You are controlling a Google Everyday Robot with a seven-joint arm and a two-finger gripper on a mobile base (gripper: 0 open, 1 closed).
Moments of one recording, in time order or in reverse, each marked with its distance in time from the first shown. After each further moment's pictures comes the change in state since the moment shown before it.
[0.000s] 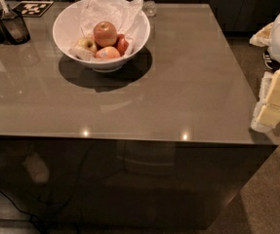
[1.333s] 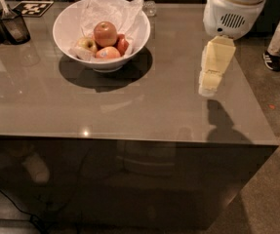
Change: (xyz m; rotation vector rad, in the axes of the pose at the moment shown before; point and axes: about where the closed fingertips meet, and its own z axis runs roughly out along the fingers) arm -0.071 -0.061 0.038 -0.049 0.109 -0.002
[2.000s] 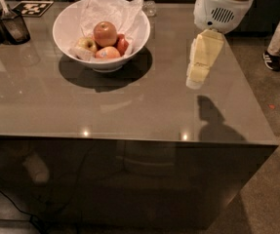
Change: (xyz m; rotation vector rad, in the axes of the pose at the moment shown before) arm -0.032 -0.012 0.001 0.015 -0.098 -0.023
